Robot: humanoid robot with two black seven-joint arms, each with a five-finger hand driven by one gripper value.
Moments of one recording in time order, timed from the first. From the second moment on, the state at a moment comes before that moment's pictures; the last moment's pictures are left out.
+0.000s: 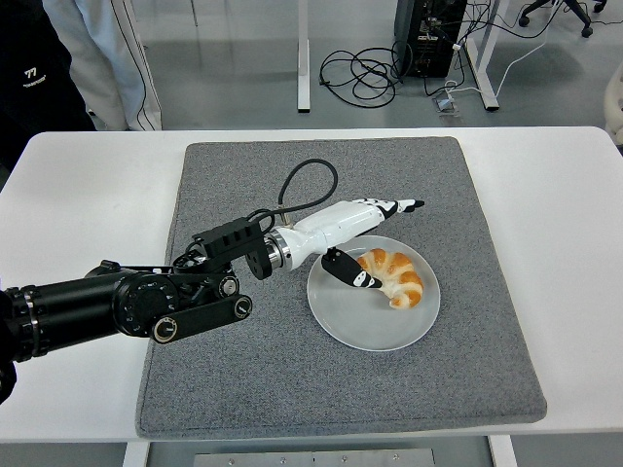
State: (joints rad) left arm -1.13 0.10 0.02 -0.99 1.06 0.31 -0.30; right arm -0.11 0.00 0.02 0.14 -0.08 -0.05 0.23
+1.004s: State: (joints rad) left arm -1.22 0.41 -0.28 -0.97 0.36 0.00 -0.32; right arm -0.11 0.00 0.02 0.14 -0.08 -0.05 0.23
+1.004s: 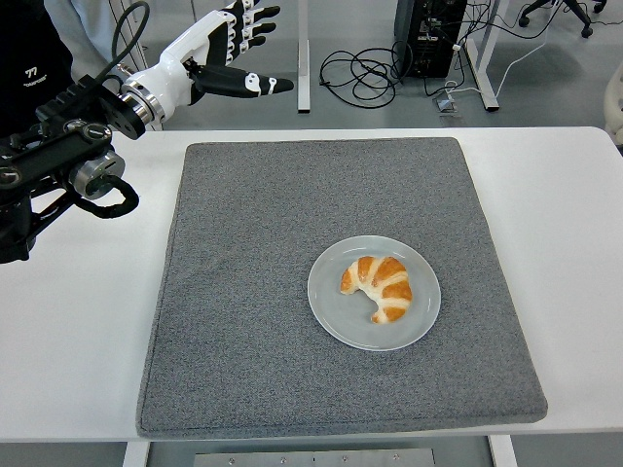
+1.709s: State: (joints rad) left arm -1.07 0.42 -0.44 -0.84 0.09 -0.19 -0.31; right arm -0.11 0.00 0.01 0.14 -0.08 -0.05 0.23
